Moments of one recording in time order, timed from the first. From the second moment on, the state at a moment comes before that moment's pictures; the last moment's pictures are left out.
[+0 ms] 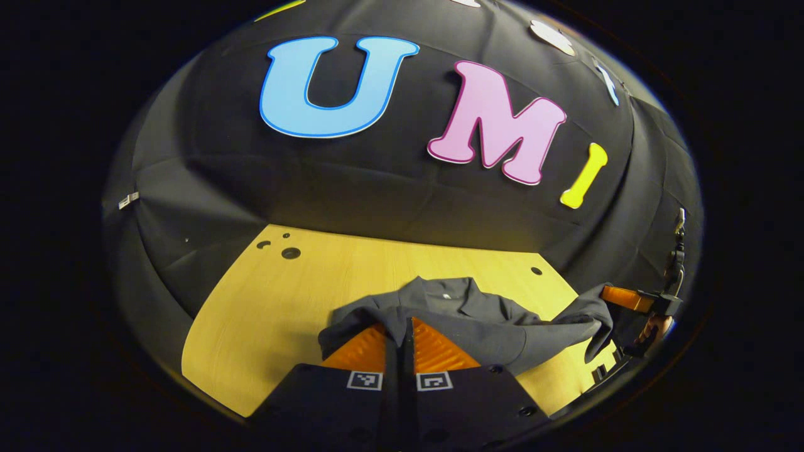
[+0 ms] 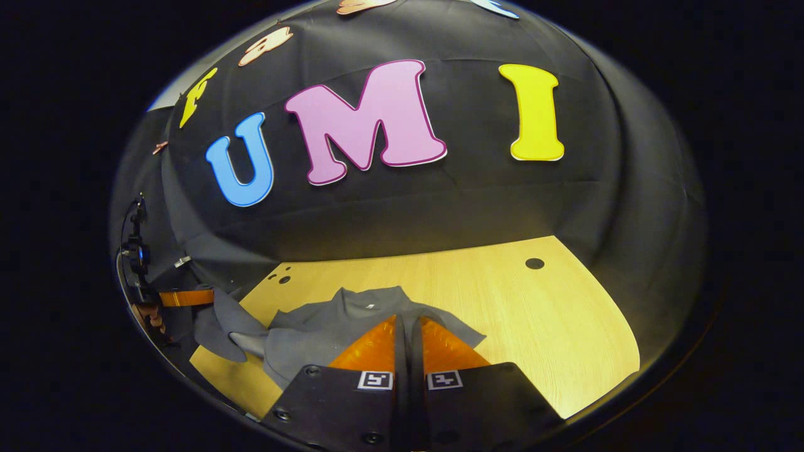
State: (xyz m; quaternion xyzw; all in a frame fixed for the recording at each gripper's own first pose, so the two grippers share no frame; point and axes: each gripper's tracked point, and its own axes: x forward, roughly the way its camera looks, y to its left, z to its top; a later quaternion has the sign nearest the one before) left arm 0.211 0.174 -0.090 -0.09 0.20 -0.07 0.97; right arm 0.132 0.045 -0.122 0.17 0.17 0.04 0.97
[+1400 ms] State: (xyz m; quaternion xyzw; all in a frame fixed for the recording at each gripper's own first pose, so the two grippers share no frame) left arm 0.388 0.194 -0.266 -0.03 0.28 0.00 0.96; right arm 0.313 0.055 -0.310 0.12 0.26 0.04 0.96
